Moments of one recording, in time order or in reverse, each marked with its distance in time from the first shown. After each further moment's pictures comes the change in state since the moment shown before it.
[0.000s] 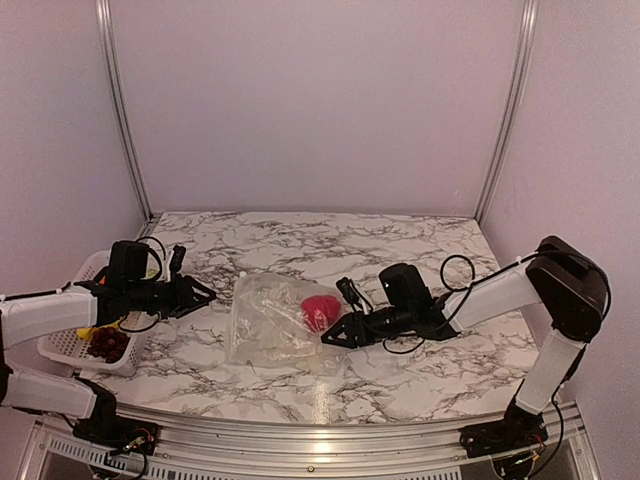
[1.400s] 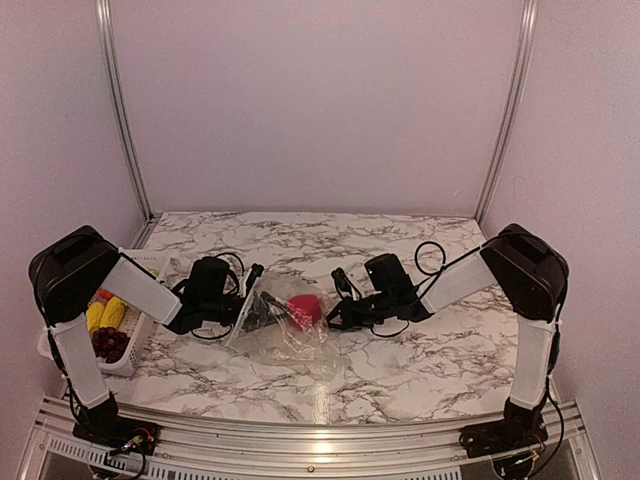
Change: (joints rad) left arm -0.357 0.684 0.183 0.590 -0.005 -0.177; right arm -0.091 0.243 0.228 -0.073 0.039 -0.045
